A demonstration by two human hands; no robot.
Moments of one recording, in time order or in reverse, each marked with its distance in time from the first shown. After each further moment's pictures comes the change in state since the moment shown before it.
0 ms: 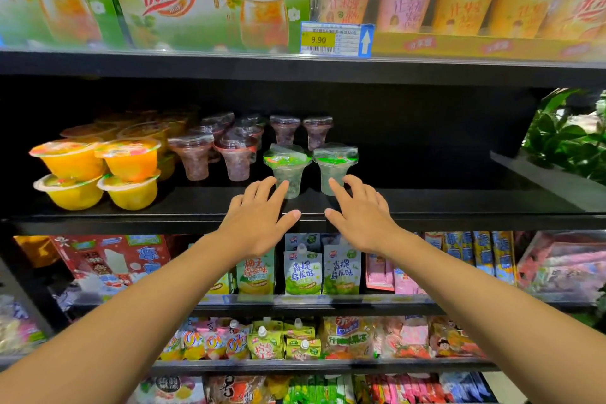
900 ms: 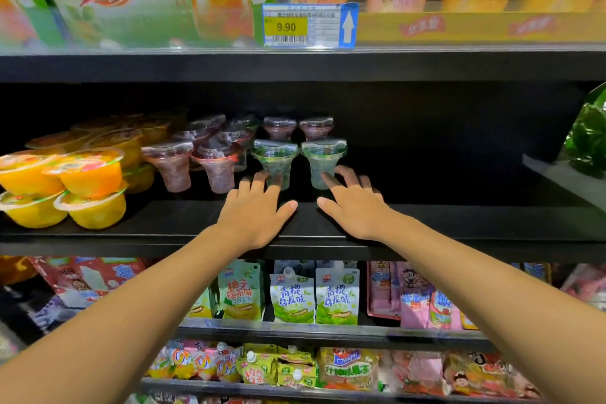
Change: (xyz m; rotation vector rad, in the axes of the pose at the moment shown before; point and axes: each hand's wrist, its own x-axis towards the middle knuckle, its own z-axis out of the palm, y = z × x) left_hand 0.072 0.021 0.002 0.194 -0.037 -0.185; right_hand 0.076 0.038 -0.006 0.065 -0.115 -0.049
